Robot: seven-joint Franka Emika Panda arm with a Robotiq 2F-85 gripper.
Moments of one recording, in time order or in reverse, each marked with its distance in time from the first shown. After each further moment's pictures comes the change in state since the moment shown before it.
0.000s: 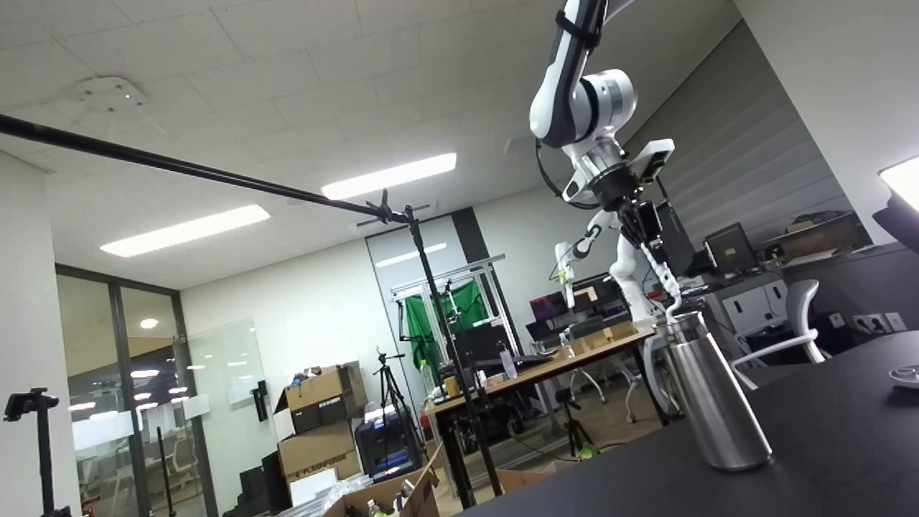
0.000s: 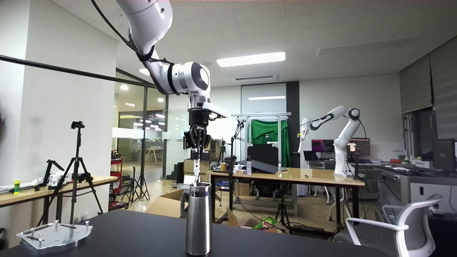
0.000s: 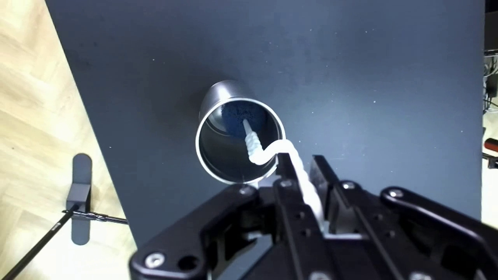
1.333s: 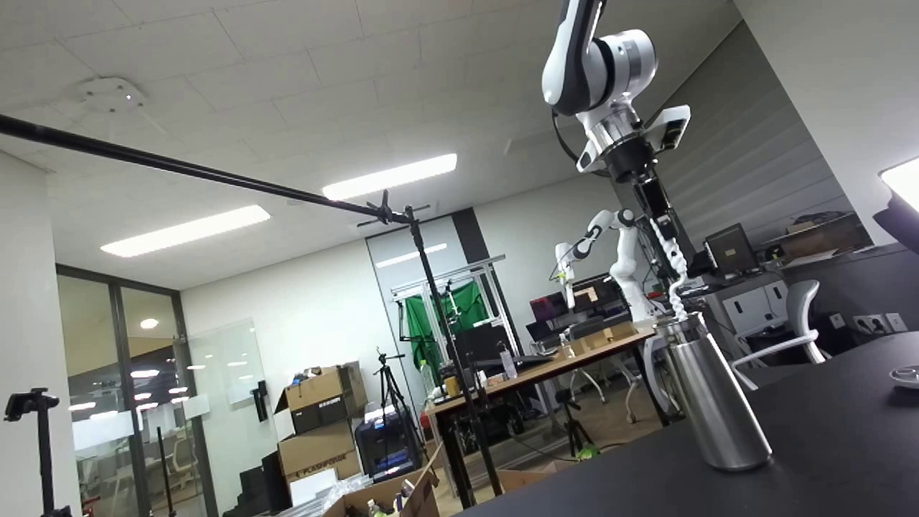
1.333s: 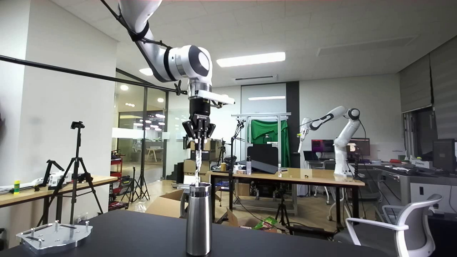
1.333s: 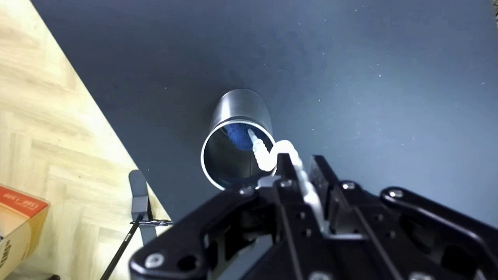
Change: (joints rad) arm -0.028 -0.182 -0.025 -0.218 0.057 0.126 0.182
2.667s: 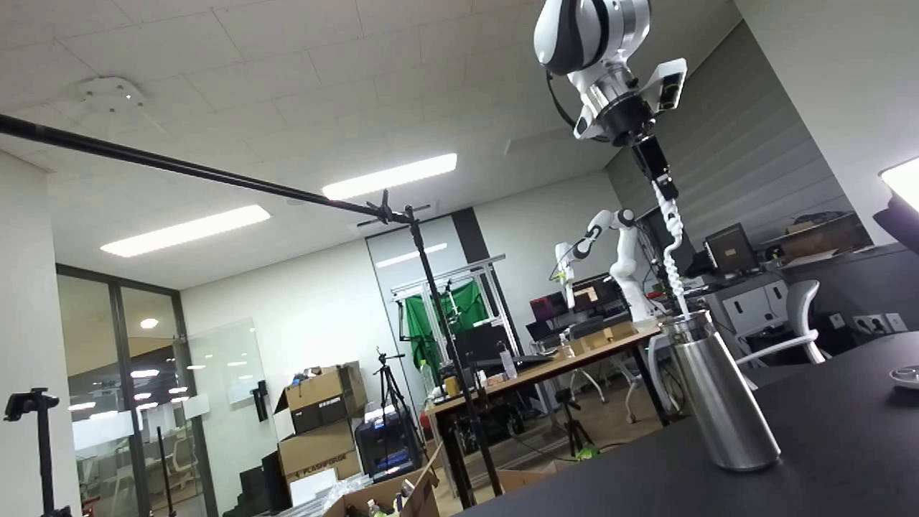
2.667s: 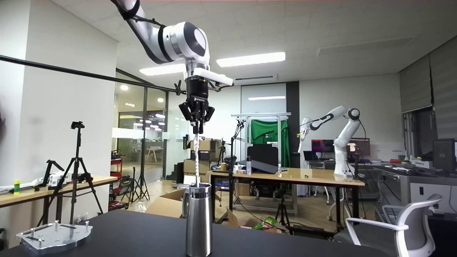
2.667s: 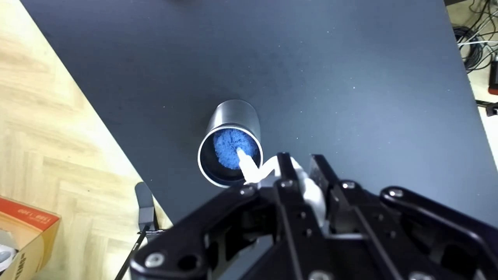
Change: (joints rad) arm -0.002 -0.130 -0.006 -0.034 -0.018 -0.104 0.038
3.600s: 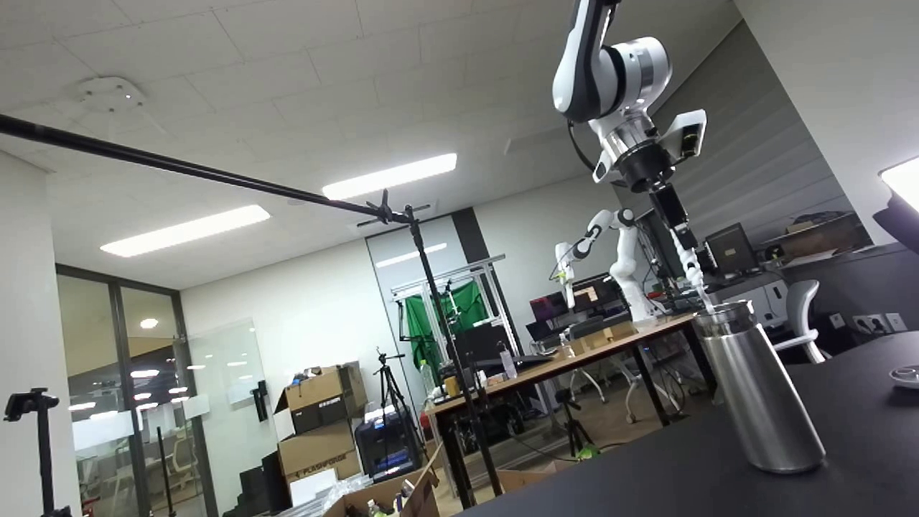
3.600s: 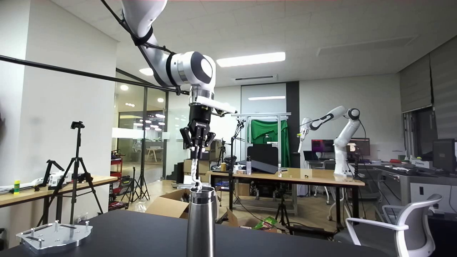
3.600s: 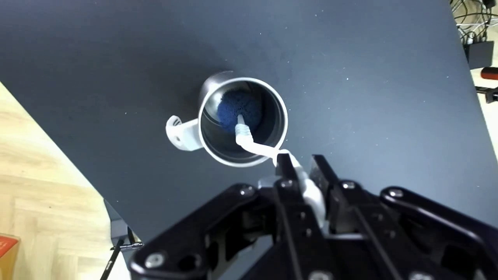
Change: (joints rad) arm -0.012 0.137 -0.001 0.000 0.060 0.053 0.001
